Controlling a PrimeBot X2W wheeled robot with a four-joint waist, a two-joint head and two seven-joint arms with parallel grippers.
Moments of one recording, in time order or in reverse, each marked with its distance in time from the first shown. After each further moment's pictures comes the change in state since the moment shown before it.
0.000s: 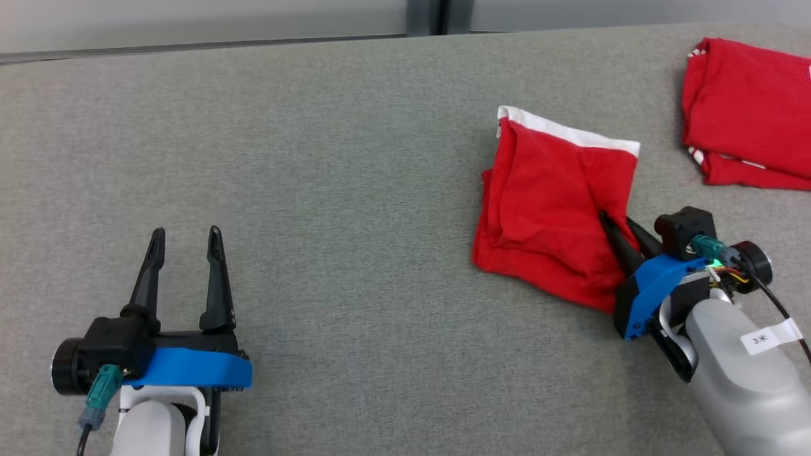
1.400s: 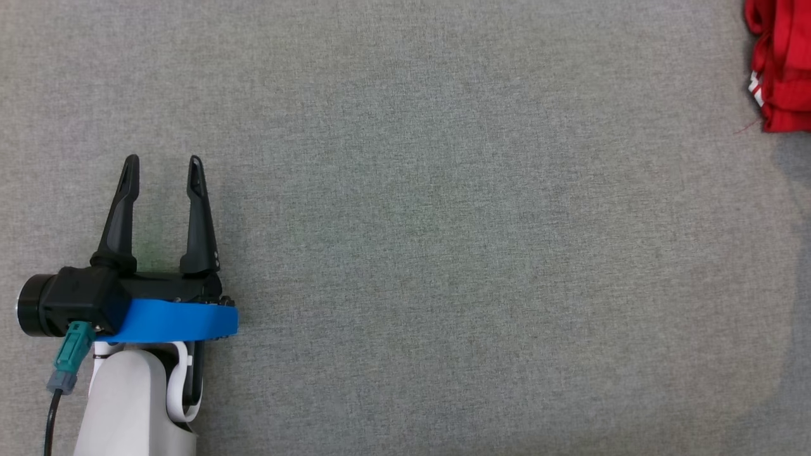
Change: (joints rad) left arm -0.126 0.035 -0.010 -0.063 0.011 -0.010 0.000; right arm -0.302 -0.527 -0.123 -0.132 0.072 -0.001 0.227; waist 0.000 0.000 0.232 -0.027
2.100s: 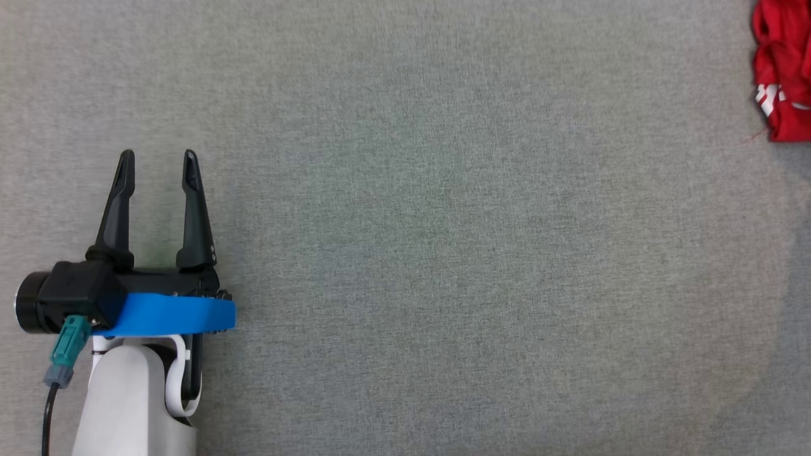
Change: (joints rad) left arm -0.023 -0.007 0.014 0.017 -0.002 -0.001 -0.001; right arm -0.055 0.072 -0.142 0.089 -0.170 0.000 0.002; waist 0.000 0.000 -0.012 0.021
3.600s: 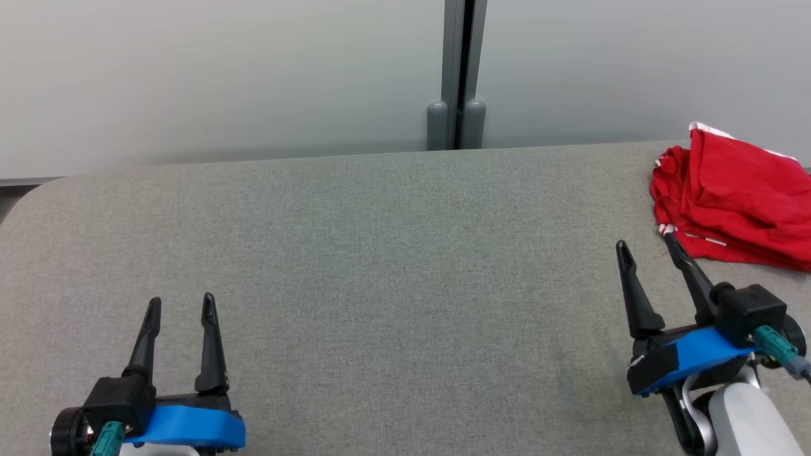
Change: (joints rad) left arm 0.285 -0.029 0.029 0.046 0.004 0.024 0.000; right arm 0.751 0.548 -0.058 -0.510 -0.002 0.000 -0.242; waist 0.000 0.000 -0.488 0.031
